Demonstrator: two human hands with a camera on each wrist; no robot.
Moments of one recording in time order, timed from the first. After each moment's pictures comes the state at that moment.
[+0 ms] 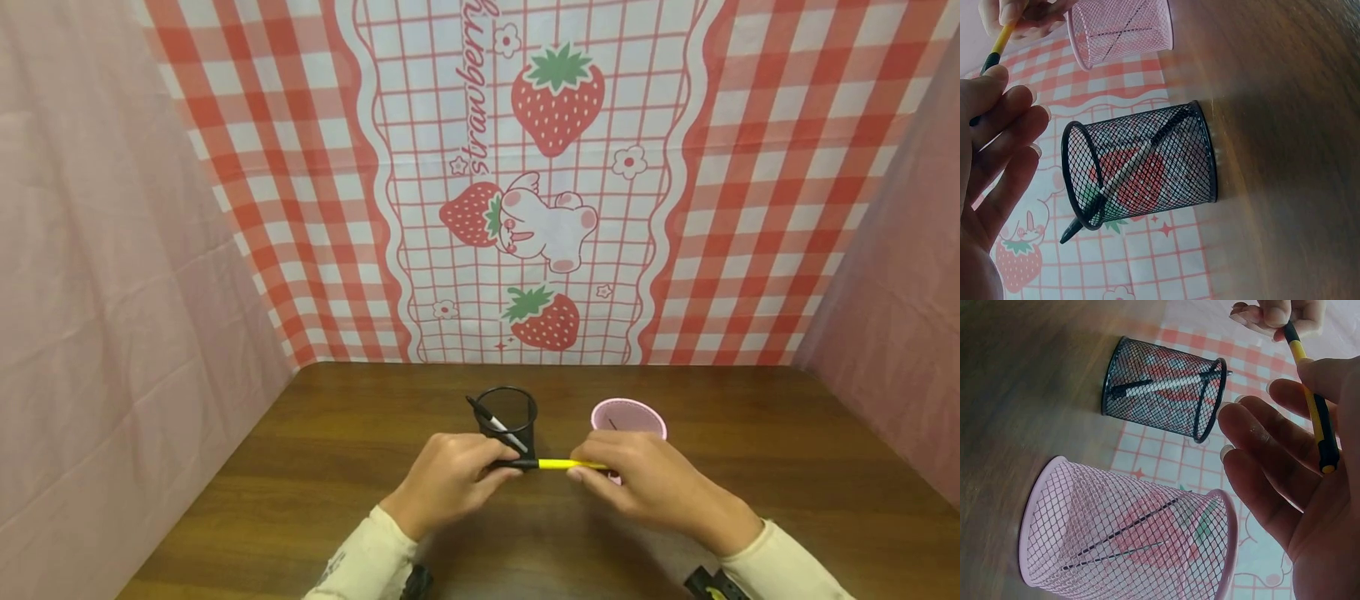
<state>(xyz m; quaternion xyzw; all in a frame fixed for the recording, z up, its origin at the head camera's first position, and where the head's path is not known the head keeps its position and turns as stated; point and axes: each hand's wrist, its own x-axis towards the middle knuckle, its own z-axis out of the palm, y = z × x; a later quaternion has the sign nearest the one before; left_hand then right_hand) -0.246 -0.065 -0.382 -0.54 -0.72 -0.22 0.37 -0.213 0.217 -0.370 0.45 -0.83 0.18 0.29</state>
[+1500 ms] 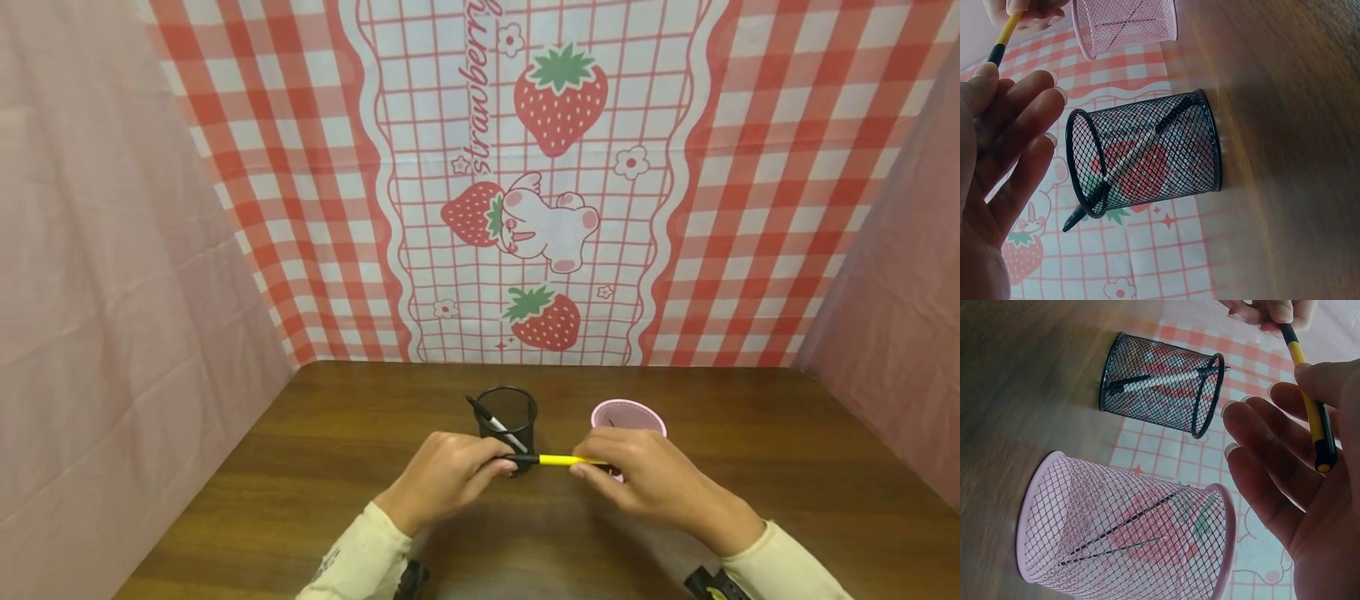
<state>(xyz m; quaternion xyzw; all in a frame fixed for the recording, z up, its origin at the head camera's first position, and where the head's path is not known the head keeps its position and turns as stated) -0.247 -0.072 -0.380 -0.54 -0.74 -0.20 0.35 -0.214 0.219 -0.368 0.45 -0.83 0.18 0.29</state>
